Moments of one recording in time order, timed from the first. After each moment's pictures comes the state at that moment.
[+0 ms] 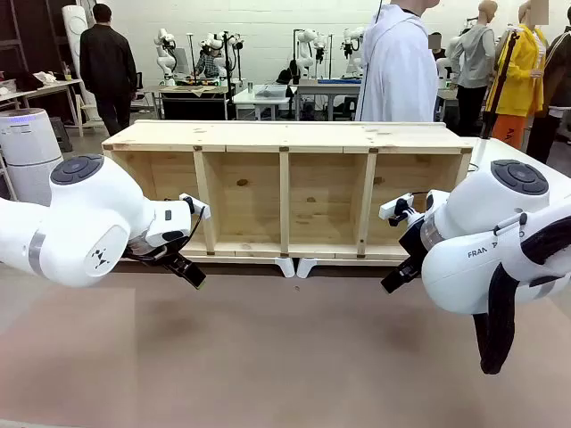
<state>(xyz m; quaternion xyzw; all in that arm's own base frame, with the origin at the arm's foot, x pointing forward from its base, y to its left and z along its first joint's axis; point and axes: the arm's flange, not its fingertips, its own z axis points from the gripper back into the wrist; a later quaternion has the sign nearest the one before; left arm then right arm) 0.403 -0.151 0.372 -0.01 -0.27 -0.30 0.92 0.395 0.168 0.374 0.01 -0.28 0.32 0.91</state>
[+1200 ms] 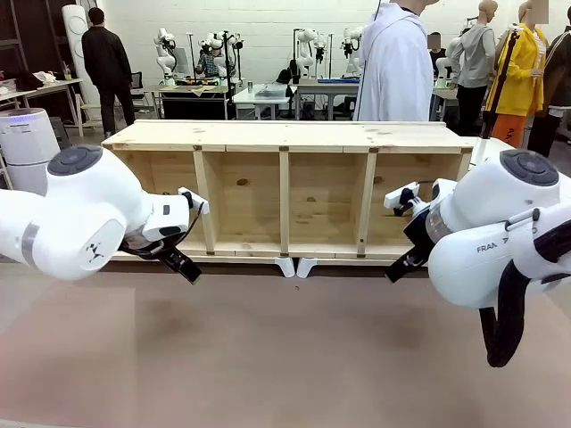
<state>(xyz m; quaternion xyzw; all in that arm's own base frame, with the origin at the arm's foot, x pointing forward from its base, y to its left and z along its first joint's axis) 0.399 -0.147 0.393 0.02 -0.27 -0.31 0.91 0.394 0.162 0.400 0.00 -0.30 0.31 0.90</state>
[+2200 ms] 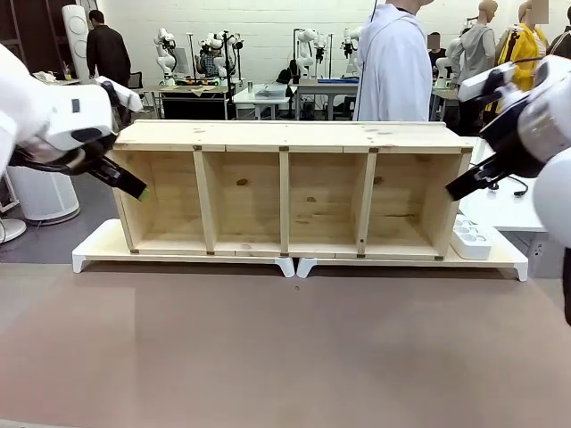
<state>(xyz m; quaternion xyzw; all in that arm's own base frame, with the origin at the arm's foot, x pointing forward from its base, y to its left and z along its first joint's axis) 0.327 -0.089 0.568 0.05 -0.39 -0.26 0.88 0.301 0.112 0.580 -0.06 -0.41 0.25 0.88</state>
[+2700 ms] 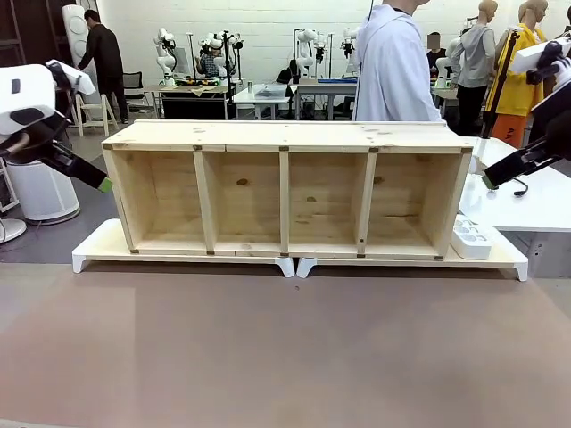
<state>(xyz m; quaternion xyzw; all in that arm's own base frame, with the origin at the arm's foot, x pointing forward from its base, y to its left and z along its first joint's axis) 0.309 -0.038 0.588 0.04 -0.39 -0.25 0.89 0.272 0.078 0.607 -0.06 -0.42 0.21 0.88</state>
